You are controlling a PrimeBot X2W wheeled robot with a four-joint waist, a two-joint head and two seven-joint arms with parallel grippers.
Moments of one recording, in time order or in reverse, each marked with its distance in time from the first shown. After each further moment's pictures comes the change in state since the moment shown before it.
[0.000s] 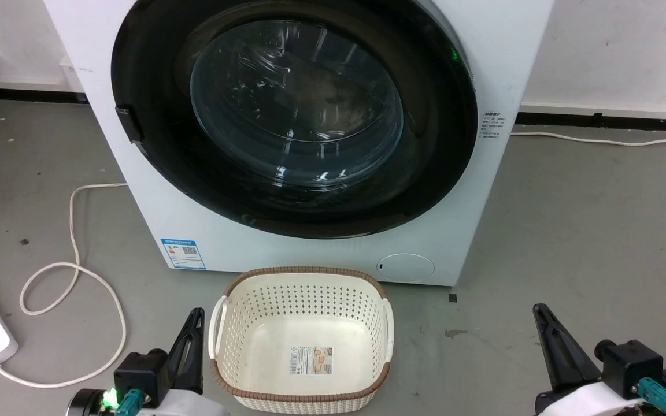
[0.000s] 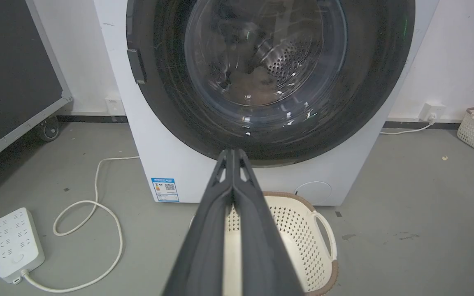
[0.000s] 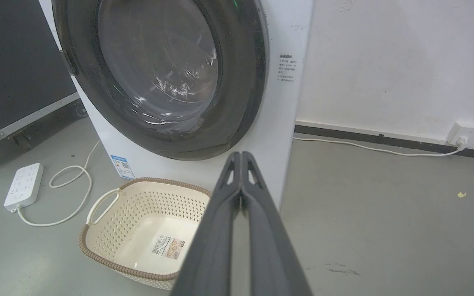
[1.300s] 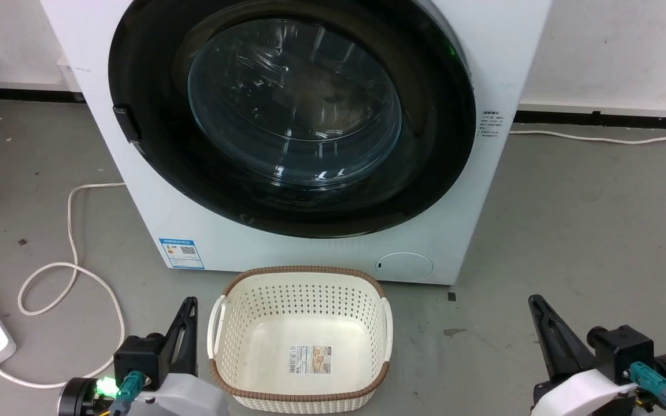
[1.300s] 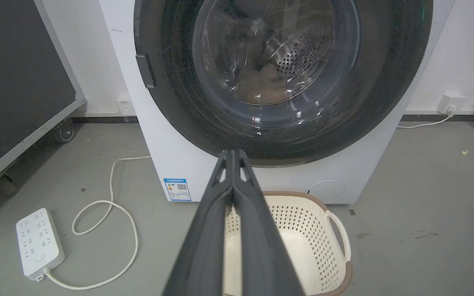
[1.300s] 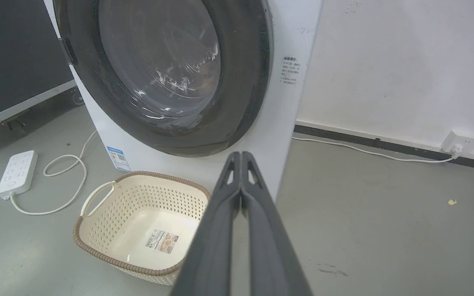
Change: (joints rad) left arm -0.020 -0.001 0.008 -0.045 0.042 0.033 0.087; right arm -0.020 0.002 0.003 -0.039 -0.043 0.000 0.076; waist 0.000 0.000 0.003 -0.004
